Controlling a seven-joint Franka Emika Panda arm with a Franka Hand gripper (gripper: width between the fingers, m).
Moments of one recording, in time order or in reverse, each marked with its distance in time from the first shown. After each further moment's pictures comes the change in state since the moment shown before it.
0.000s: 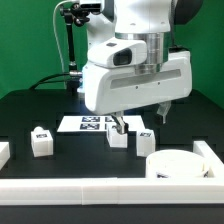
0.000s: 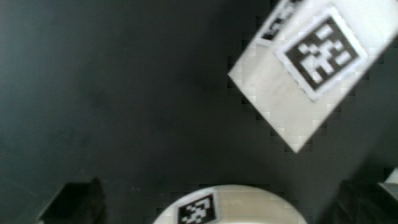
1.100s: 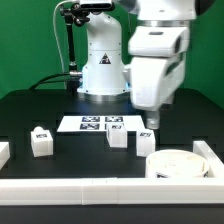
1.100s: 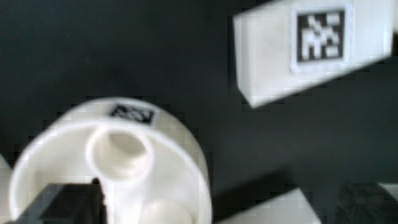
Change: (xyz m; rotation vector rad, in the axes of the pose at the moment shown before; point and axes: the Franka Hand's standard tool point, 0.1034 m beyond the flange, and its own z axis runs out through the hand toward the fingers) arm 0.012 -0.015 -0.014 -0.008 -0.016 -0.690
